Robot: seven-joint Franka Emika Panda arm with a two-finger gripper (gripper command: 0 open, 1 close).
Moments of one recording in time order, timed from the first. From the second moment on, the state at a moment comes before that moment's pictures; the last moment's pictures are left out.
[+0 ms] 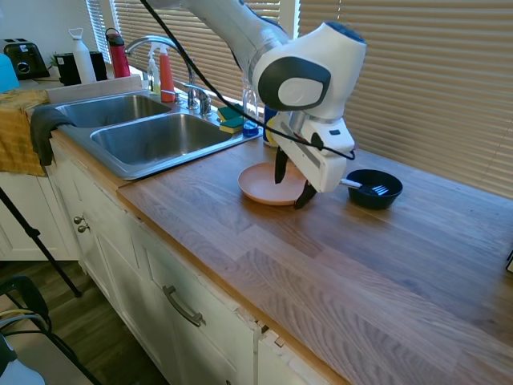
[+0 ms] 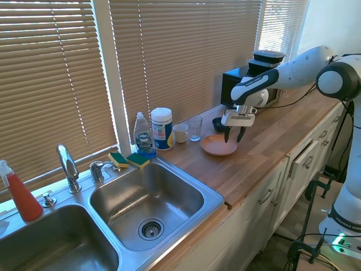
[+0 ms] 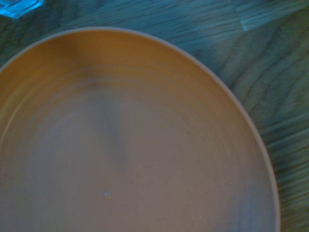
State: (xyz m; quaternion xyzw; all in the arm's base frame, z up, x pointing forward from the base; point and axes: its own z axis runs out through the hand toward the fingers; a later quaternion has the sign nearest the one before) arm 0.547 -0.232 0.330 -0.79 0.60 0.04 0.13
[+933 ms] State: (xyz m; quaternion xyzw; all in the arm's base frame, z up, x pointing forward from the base) arm 0.573 -0.237 0.313 -0.77 0.61 0.04 0.15
